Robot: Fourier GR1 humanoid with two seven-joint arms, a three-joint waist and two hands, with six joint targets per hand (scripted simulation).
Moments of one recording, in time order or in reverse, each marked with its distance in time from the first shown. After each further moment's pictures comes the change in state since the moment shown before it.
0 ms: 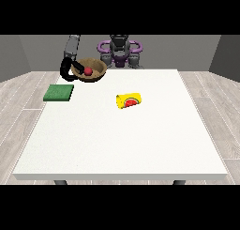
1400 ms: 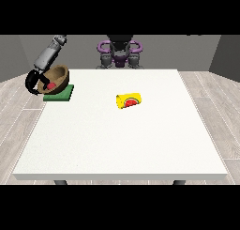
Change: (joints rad) left arm -0.085 0.026 -0.011 -0.321 0.084 0.113 0.128; right arm -0.225 -0.415 -0.349 0.590 -0.120 0.301 -0.464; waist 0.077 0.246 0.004
